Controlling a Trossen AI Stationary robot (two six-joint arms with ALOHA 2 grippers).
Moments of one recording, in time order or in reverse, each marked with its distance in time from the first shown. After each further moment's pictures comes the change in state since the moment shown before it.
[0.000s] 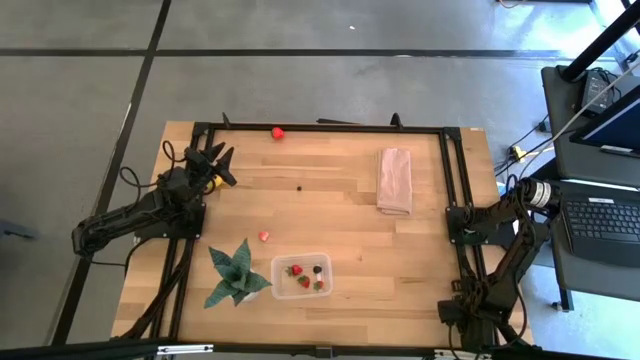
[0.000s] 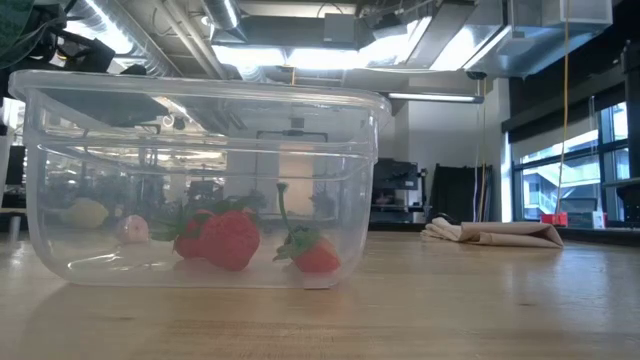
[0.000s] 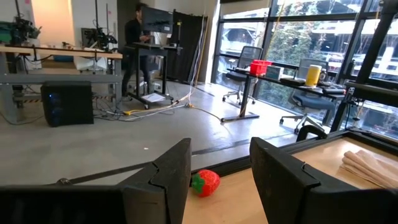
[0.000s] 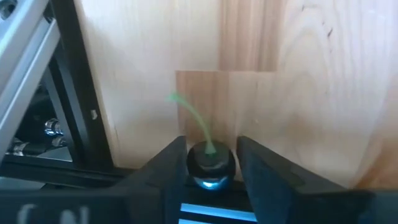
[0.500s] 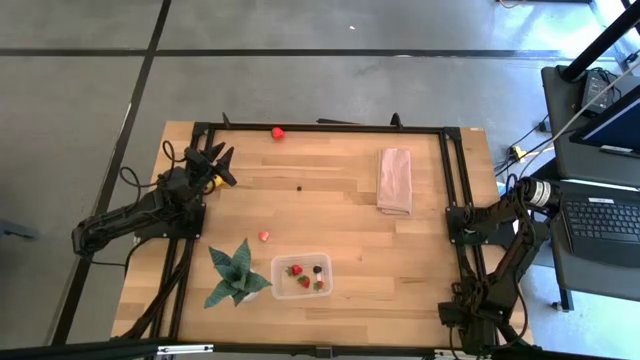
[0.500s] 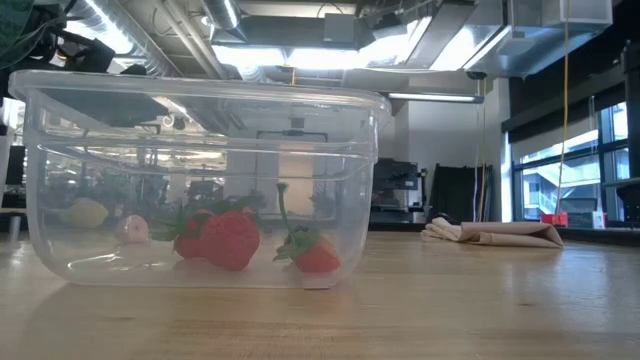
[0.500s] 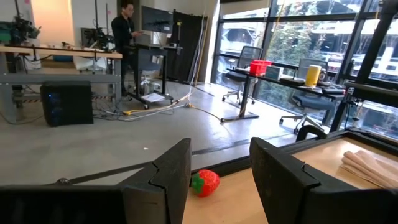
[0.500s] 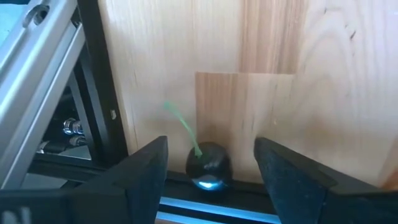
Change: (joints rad) left arm 0.000 0.000 0.000 0.000 0.001 -0.001; right arm 0.002 -0.002 -0.002 0.033 0.018 -0.001
